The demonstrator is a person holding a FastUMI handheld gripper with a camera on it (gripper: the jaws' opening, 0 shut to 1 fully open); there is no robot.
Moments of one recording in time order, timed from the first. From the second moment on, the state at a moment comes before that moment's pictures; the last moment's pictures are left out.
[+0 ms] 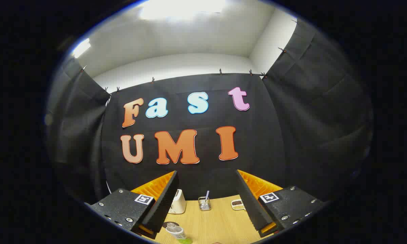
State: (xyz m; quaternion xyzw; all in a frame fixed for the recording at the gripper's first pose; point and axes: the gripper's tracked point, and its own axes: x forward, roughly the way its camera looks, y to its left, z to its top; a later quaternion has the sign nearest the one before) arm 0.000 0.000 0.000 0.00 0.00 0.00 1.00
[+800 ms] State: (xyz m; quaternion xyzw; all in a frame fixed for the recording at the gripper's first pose) arm -0.004 0.031 0.015 -0.02 -0.02 0.03 1.00
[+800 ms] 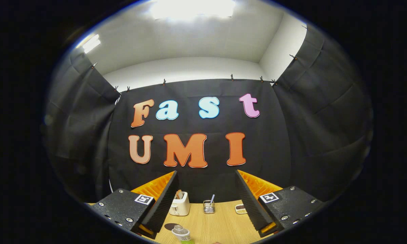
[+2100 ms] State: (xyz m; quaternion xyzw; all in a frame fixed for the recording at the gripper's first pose) arm -0.005 0.073 -0.124 -0.04 0.05 0.09 0.99
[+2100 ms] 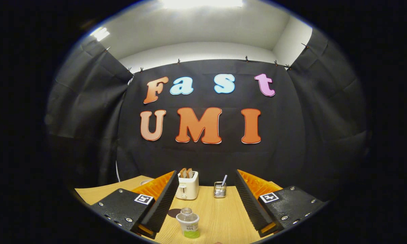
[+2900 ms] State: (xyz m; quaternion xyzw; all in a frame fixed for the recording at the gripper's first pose) arm -0.007 0.094 -0.306 -0.04 0.14 0.14 0.98
